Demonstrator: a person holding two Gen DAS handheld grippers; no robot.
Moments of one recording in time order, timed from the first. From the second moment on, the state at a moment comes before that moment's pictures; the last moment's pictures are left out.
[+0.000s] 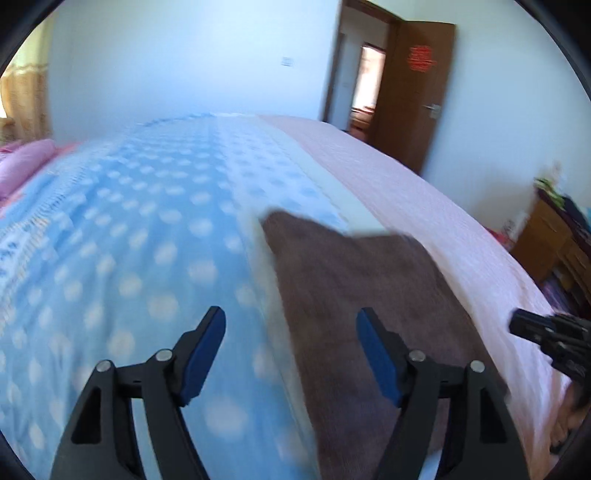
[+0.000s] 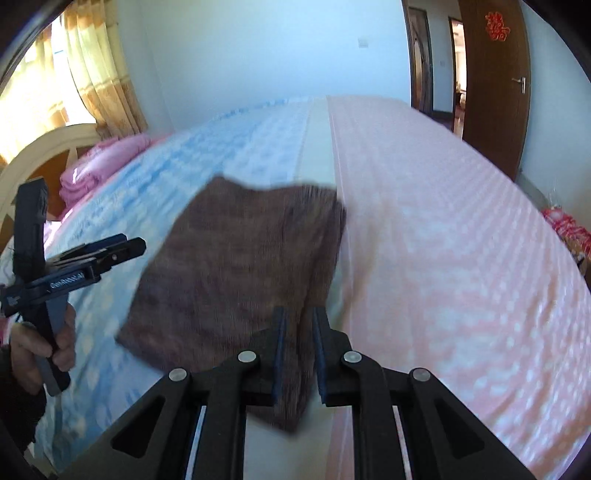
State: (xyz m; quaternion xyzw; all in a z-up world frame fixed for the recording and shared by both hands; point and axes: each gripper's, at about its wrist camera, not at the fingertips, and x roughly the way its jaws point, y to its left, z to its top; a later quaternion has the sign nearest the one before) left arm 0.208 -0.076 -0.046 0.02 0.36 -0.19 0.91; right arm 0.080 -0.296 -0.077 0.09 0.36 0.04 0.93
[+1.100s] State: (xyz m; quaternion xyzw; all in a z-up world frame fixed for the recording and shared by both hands) left arm 0.181 -0.122 -0.078 0.14 0.37 -0.12 0.91; right arm 0.097 -0.265 -0.118 0.08 0.37 0.00 0.92
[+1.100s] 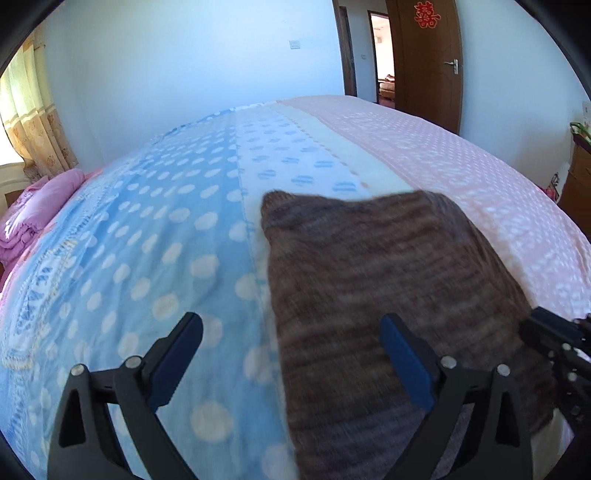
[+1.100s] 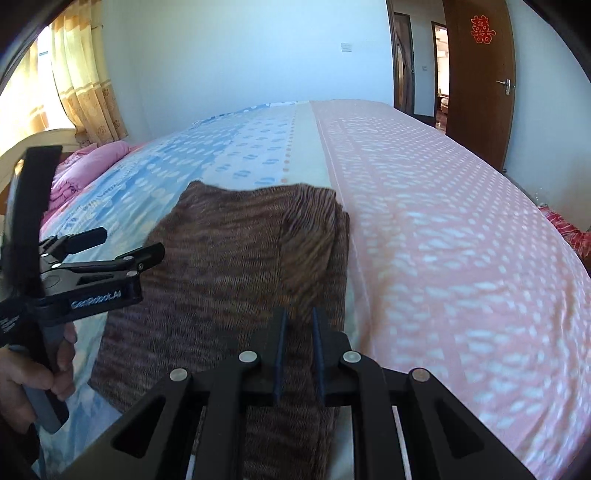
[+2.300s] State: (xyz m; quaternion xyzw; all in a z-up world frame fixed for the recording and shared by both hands) left arm 0.264 -0.093 -0.104 -0.10 0.48 -0.18 0.86; right arm 0.144 -0.360 -0.122 0.30 0.36 0.05 0.88
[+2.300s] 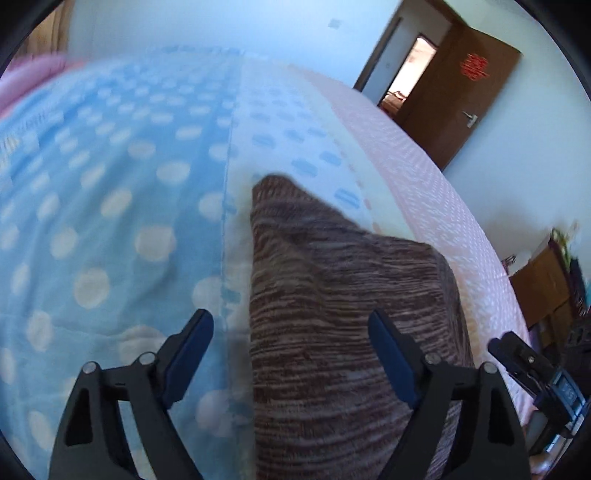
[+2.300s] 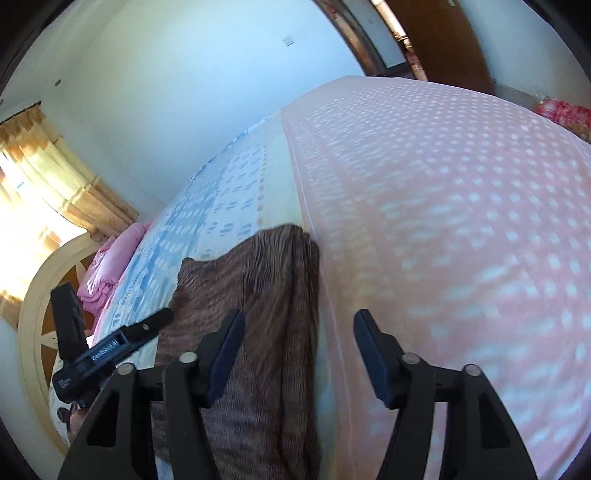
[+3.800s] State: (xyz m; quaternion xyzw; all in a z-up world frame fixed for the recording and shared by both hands) left arm 0.219 -0.108 -0.086 -0.01 0.35 -0.21 0.91; right arm 0.152 -0.241 -0.082 0.07 0.32 0.06 0.94
